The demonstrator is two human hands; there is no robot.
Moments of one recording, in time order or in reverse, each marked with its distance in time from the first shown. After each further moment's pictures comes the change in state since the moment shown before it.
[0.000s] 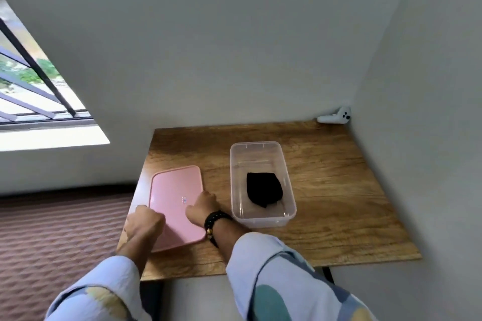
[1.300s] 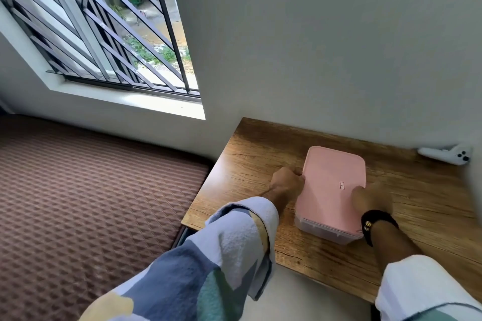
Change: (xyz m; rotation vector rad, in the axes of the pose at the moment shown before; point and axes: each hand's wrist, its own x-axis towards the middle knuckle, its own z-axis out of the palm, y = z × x) left_hand -0.118 0.128 0.033 -0.380 -0.336 0.372; right_hand 0.001 0.104 -0.168 0.140 0.574 0.101
